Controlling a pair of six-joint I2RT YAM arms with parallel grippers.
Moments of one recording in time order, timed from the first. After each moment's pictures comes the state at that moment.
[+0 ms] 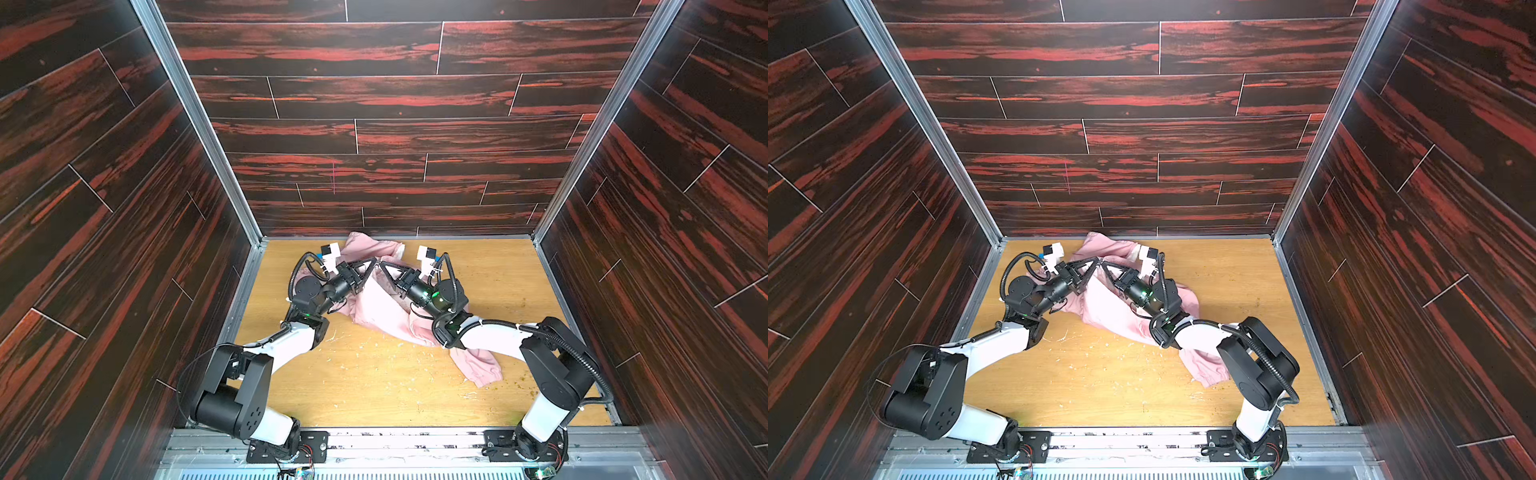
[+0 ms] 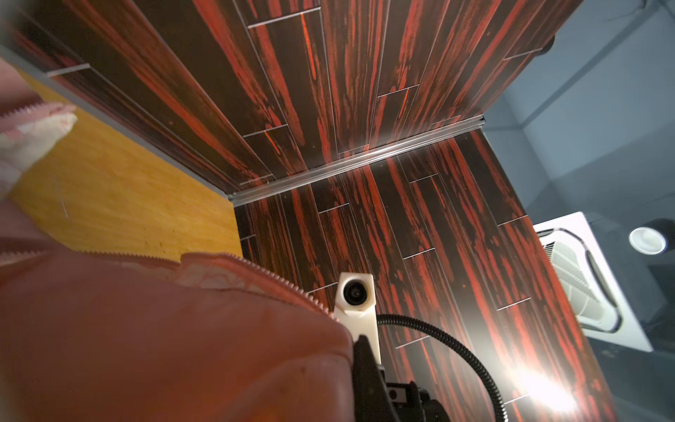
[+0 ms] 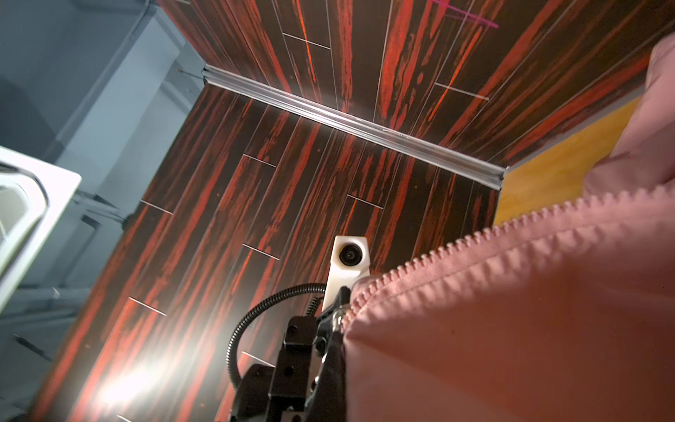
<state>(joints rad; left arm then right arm) -0.29 1.48 0.71 1.04 0.58 -1.41 0.77 1.74 0.94 1.08 -0.22 1.38</state>
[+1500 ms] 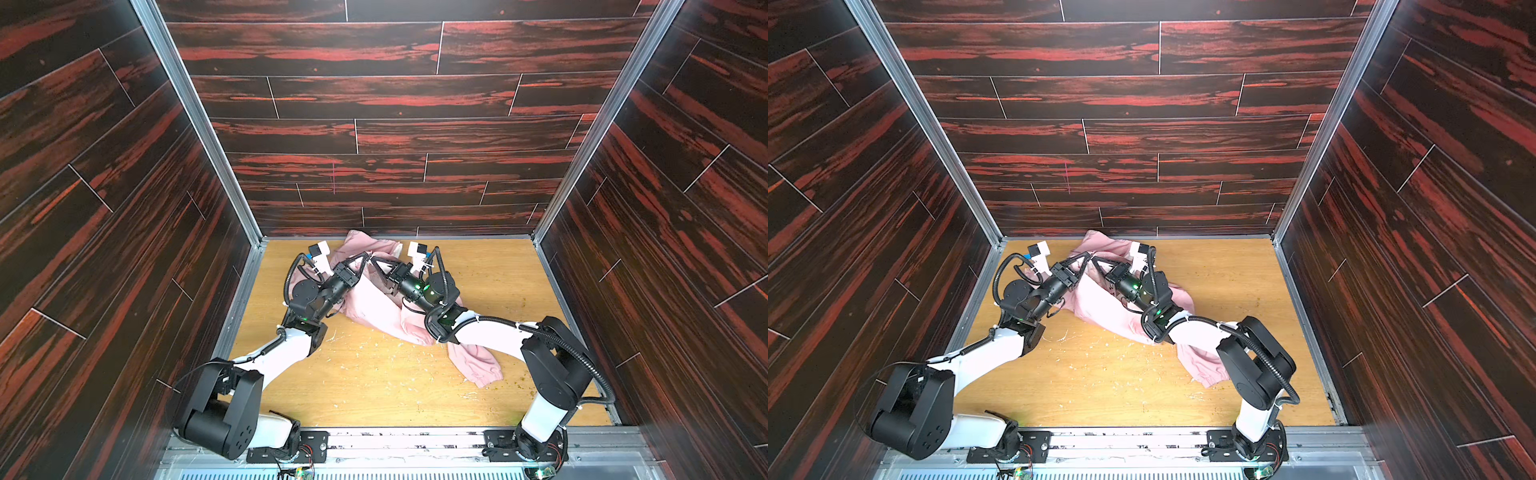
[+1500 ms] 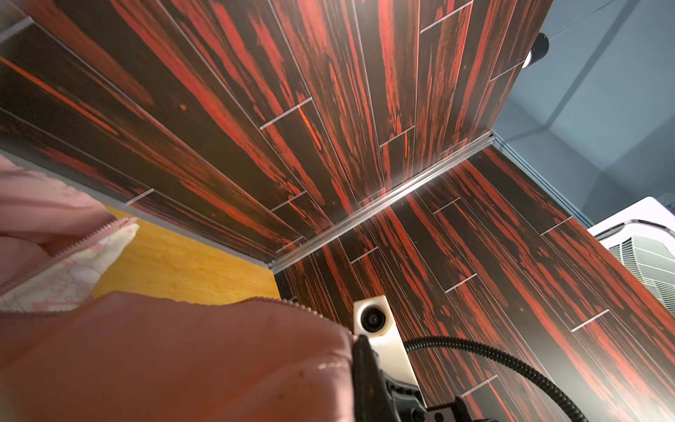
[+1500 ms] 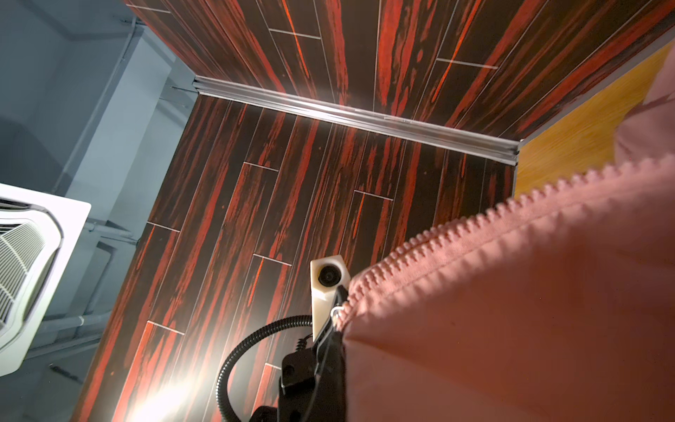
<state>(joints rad) -0.33 1.38 0.67 0.98 0.35 -1.16 0.81 1.76 1.07 0.95 -0.21 1.45</state>
